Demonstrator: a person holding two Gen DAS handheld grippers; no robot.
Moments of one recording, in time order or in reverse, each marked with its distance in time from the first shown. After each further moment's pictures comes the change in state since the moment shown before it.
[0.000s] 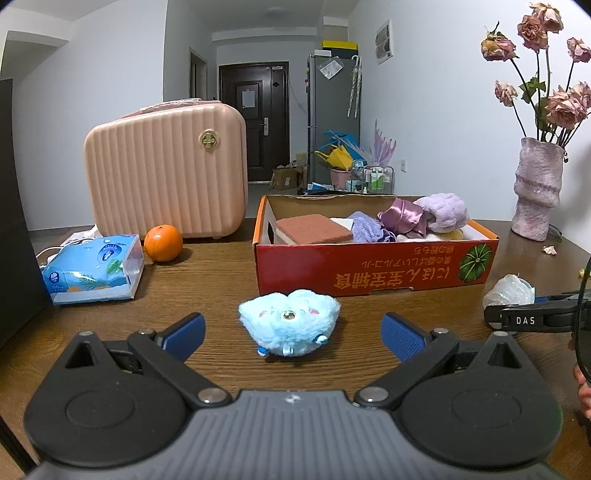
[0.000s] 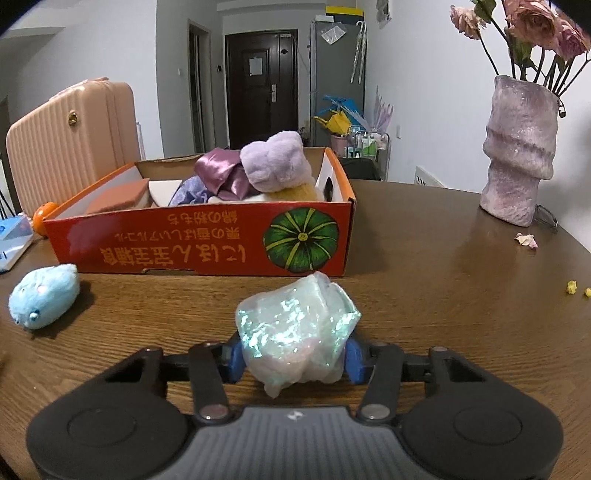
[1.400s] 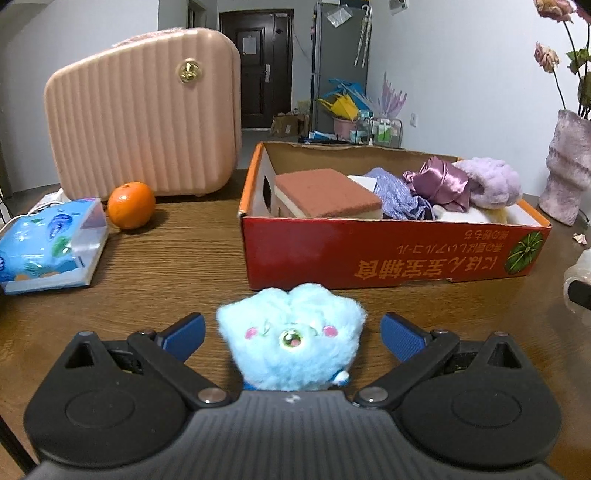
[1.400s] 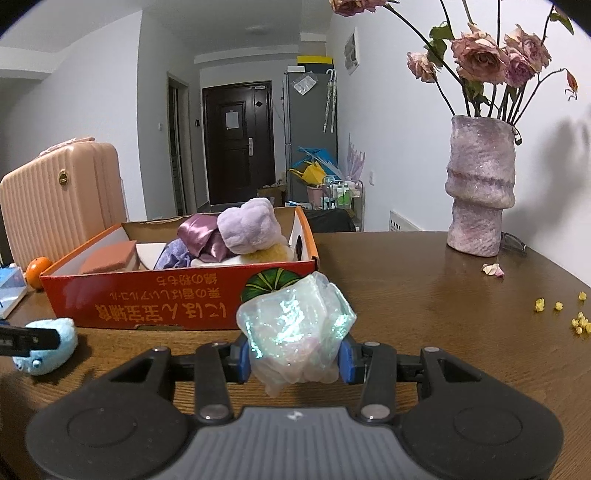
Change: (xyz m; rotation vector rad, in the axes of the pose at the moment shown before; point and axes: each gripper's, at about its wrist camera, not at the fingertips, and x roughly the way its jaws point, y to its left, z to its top) left arm 0.103 0.006 0.019 -0.029 0.193 -0.009; right arm -0.030 -0.010 0.000 0.068 -0.180 -0.057
